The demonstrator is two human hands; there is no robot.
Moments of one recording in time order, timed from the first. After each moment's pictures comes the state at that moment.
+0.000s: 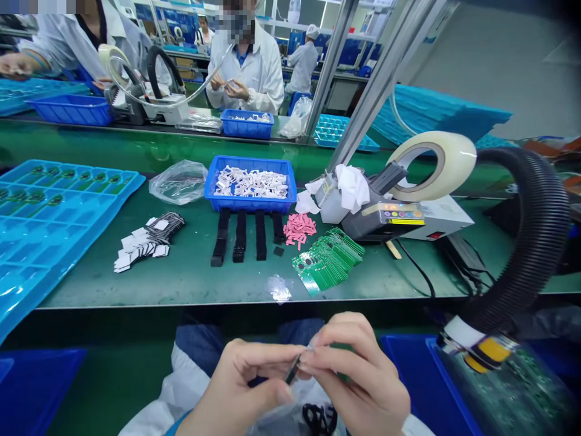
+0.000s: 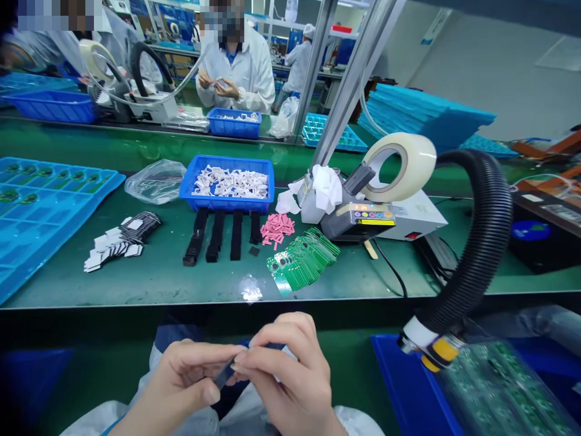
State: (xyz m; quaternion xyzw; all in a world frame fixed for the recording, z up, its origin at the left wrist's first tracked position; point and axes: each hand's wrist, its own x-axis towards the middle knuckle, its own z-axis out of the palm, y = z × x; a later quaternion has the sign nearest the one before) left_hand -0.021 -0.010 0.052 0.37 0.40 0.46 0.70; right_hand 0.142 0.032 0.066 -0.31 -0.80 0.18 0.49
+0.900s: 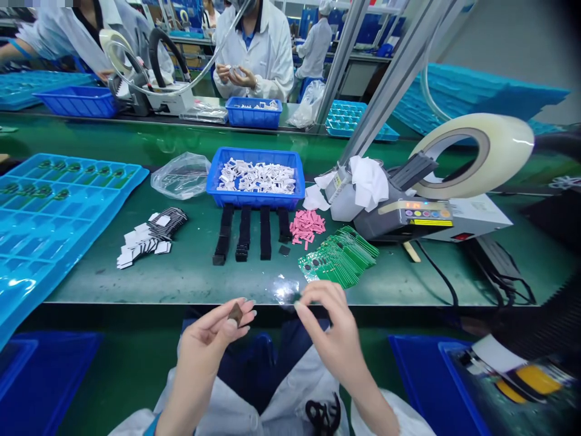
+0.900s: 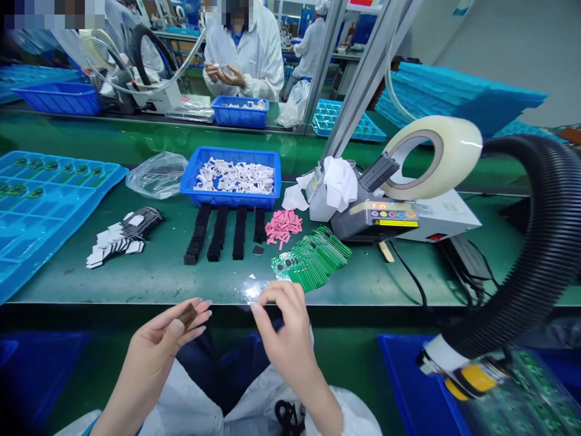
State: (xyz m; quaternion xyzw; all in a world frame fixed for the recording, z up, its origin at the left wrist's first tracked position) left_hand -0.039 0.005 0.035 0.11 0.58 0.60 0.54; right_hand 0.127 0.069 0.017 -0.44 -0.79 0.19 0.38
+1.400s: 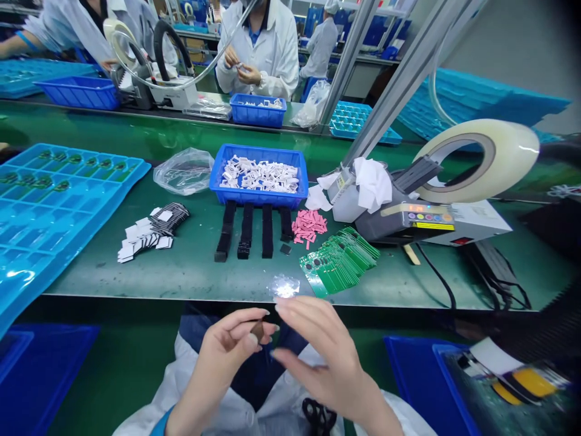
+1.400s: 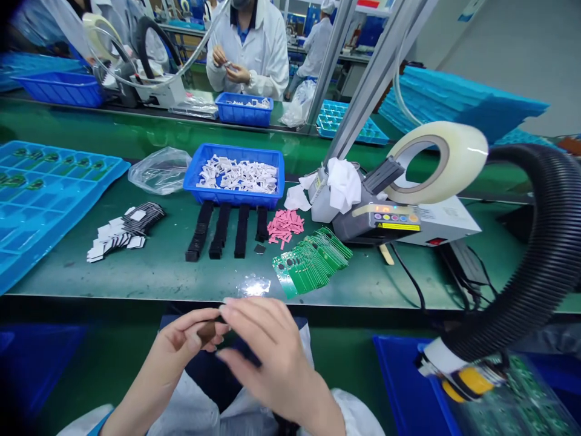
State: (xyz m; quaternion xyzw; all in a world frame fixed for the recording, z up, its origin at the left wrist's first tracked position) left_hand -0.038 0.002 0.022 0.18 0.50 0.55 0.65; right_hand 0.127 0.064 0.035 -0.25 -0.87 0.17 0.38
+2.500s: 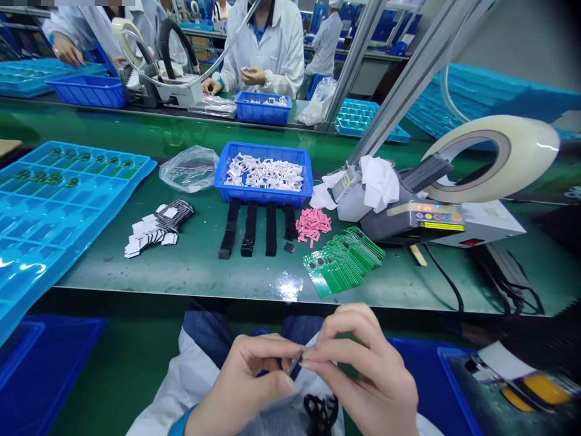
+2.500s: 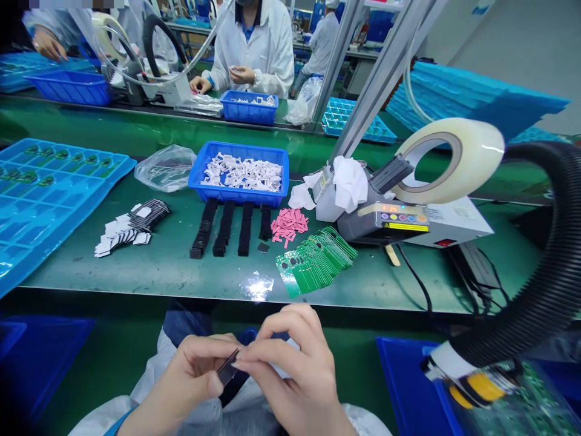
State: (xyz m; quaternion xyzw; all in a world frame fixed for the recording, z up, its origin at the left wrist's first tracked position) left_hand -0.016 -0.006 0.032 0.31 0.44 0.49 0.69; right_hand 0.140 0.055 0.071 -0.30 -0.82 0.23 0.43
